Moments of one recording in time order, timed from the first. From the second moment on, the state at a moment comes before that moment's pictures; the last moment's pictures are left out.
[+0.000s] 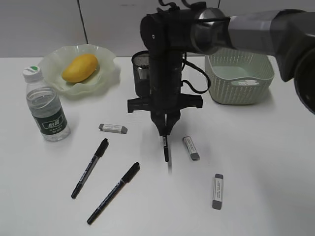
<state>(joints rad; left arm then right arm) -0.10 -0.01 -0.52 0.01 1.07 0.02 0.66 2.38 -1.91 0.04 1.19 0.59</state>
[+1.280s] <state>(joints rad) -0.10 -0.01 -0.52 0.01 1.07 0.02 0.66 1.78 -1.12 -0.12 -0.18 0.41</state>
